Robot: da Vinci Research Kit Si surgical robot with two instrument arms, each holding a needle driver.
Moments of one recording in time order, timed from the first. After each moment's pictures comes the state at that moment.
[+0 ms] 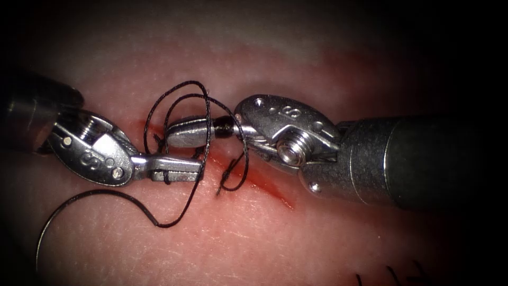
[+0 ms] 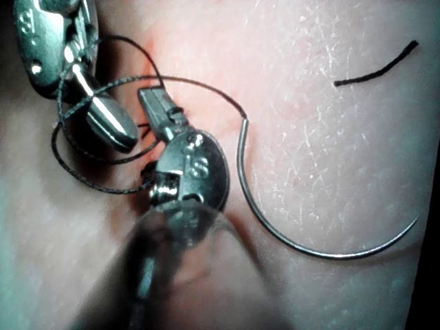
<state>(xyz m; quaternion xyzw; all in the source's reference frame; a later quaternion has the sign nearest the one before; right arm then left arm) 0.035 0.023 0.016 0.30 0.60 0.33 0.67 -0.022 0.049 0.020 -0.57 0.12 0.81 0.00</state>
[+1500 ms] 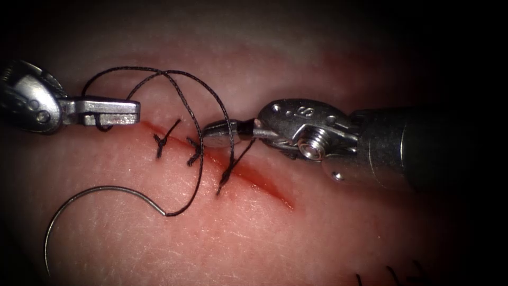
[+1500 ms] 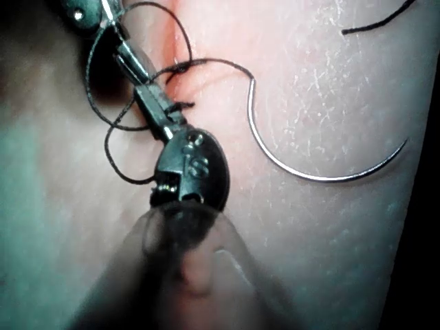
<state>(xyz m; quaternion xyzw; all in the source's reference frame) 0.033 0.022 0.018 0.26 0.49 0.27 0.79 -0.015 0.055 0.015 -0.58 0.12 0.80 0.03</state>
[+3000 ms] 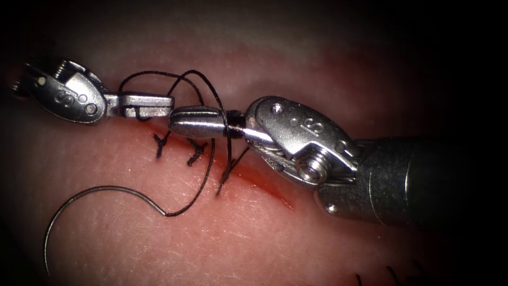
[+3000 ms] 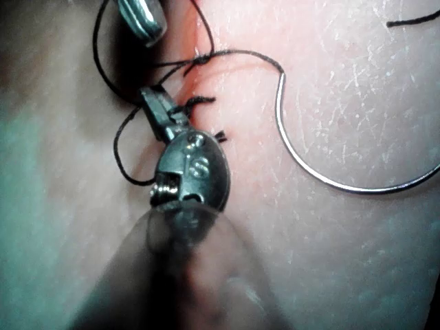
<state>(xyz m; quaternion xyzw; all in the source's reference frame) 0.034 0.022 0.014 0.22 0.70 0.32 0.60 -0.019 0.054 0.022 -0.56 0.12 0.82 0.02</state>
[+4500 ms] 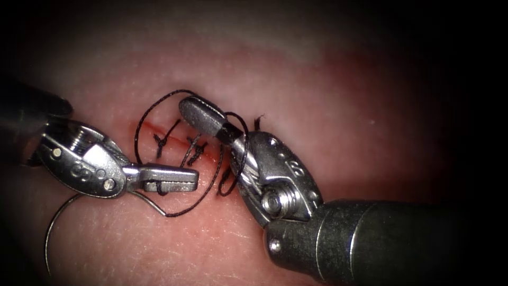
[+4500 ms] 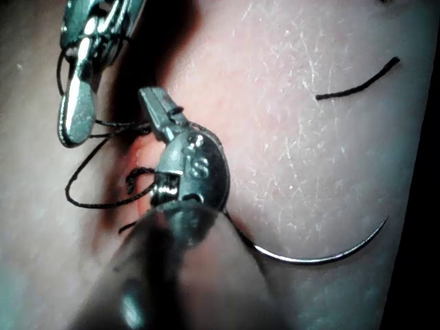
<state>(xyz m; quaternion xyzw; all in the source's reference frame) 0.032 0.016 0.015 0.02 0.50 0.70 0.50 -0.022 0.047 0.018 -0.57 0.12 0.82 0.02</state>
